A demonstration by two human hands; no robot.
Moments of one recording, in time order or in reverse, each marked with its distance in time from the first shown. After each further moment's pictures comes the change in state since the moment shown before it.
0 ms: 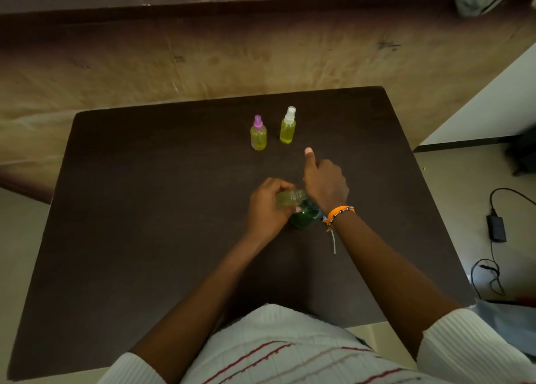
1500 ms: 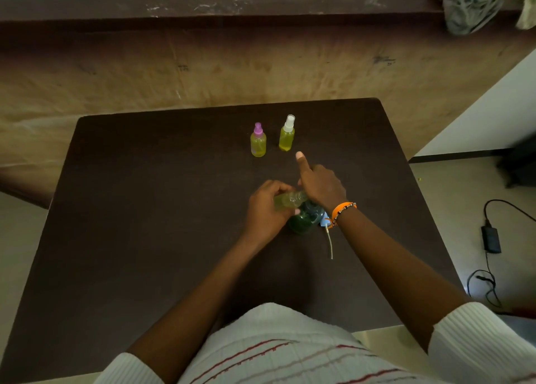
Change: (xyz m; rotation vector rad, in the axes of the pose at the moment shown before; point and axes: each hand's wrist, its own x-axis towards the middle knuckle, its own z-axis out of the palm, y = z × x) left_hand -0.002 0.003 -0.003 -0.016 0.005 0.025; right_hand 0.006 -0.003 -0.008 -0.085 -0.210 -0.065
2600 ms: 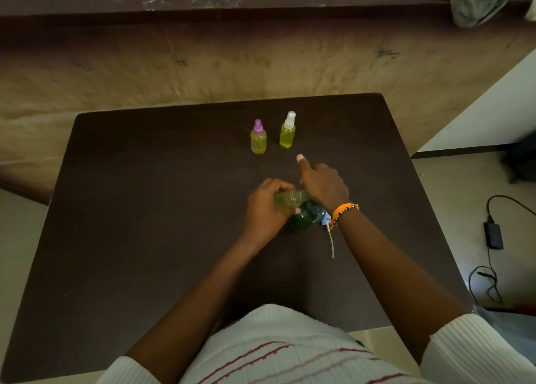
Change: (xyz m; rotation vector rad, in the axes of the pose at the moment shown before) left_hand 0.000 0.002 -0.002 -0.005 -0.010 0.001; right_hand -0.002 0.002 0.000 0.009 0.017 0.038
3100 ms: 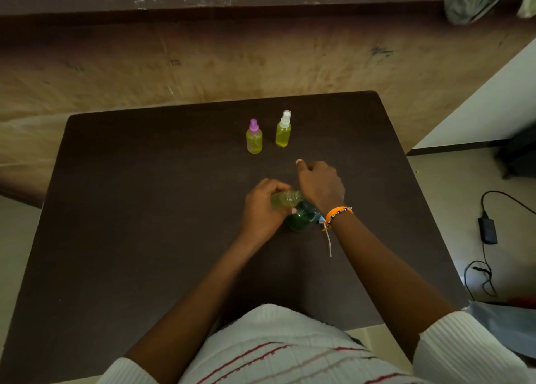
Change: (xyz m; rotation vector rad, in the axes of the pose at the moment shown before) left_hand 0.003 -0.004 0.003 0.022 -0.001 -0.004; right_hand -0.005 0.000 0.000 0.052 0.092 0.007
